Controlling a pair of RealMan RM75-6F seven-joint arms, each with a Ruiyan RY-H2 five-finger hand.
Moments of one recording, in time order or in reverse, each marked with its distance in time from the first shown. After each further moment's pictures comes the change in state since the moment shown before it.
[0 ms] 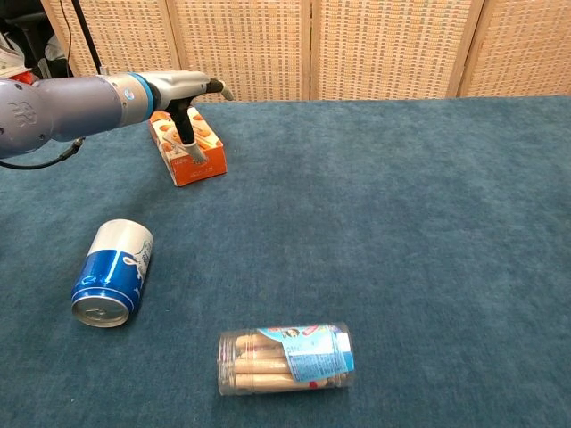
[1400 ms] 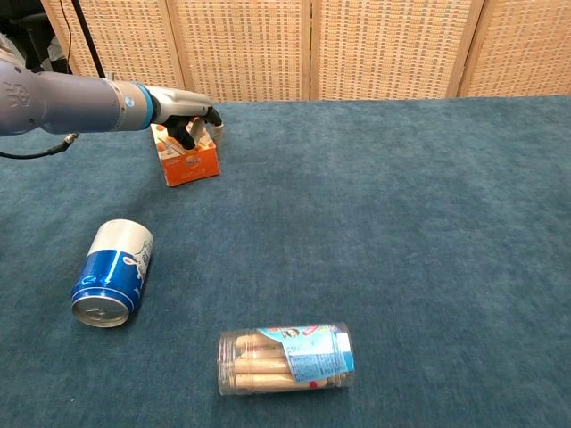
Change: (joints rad) left arm -0.047 0.041 0.078 0.018 -0.058 -0.183 0.049; right arm -0.001 0.009 -0.001 -0.008 -0.011 -0.008 0.016
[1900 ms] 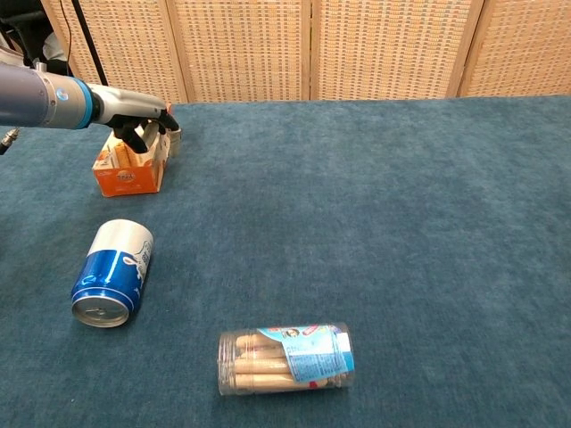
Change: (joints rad) left arm 0.077 0.220 0.093 -0.282 -0.082 0.042 0.023; right arm -0.004 0.002 -0.004 -0.011 -0.012 0.005 -0.006
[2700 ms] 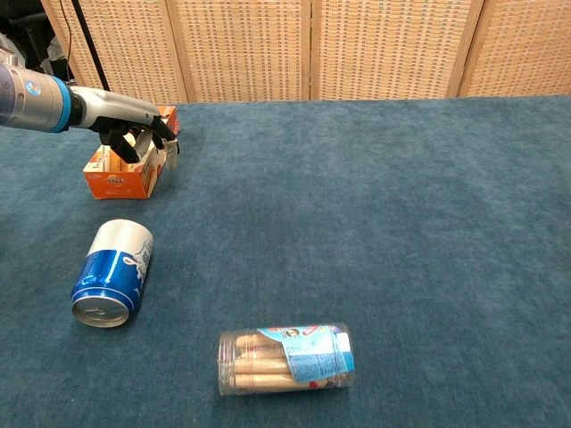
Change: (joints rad) left arm -0.005 0.152 0.053 -0.263 -0.063 0.009 -0.038; right arm -0.004 0.011 0.000 -0.004 -0.007 0.007 0.021
